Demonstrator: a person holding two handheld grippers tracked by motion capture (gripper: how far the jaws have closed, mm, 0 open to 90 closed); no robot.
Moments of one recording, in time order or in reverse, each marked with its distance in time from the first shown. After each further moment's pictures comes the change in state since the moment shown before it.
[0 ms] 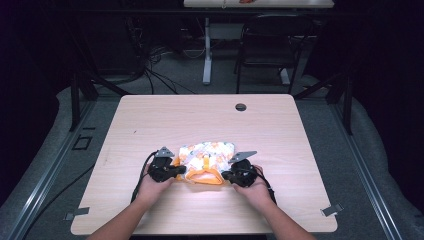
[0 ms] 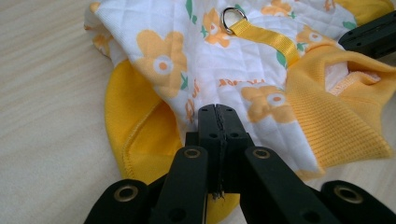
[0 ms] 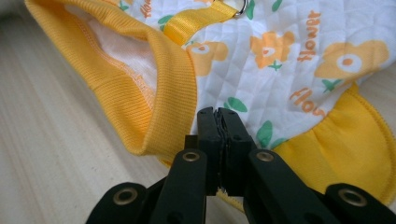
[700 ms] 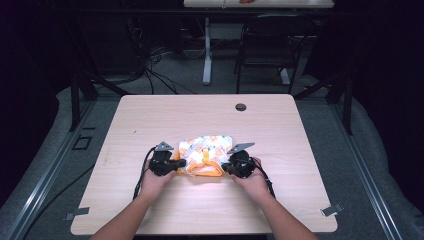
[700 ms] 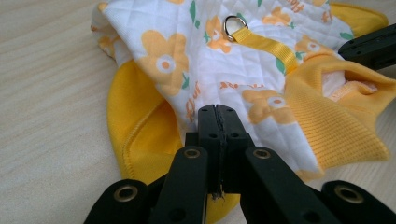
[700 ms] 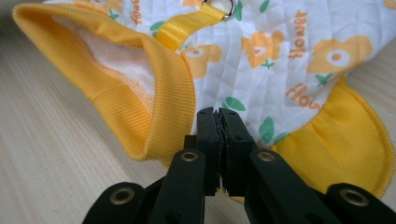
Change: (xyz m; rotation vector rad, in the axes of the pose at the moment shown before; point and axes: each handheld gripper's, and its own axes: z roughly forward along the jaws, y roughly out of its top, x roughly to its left) left arm 0.009 0.007 0.004 -0.057 0.017 -0.080; right arm -0.014 0.018 0.006 -0.002 -0.041 0.031
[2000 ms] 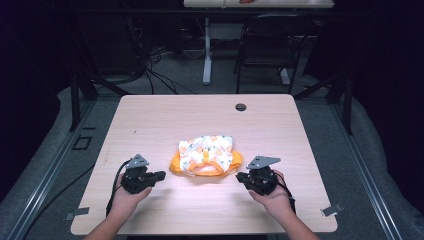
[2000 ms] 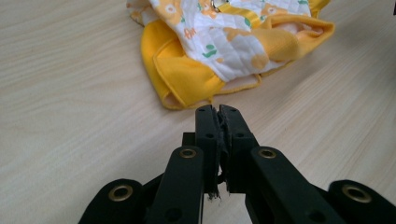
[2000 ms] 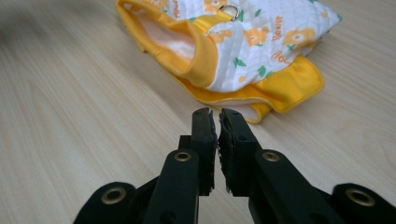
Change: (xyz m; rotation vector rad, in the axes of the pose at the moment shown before) left arm -0.008 -0.042 -0.086 -0.011 0.030 0.059; right arm 0.023 -0.038 -0.080 -0.079 -0.028 -0.067
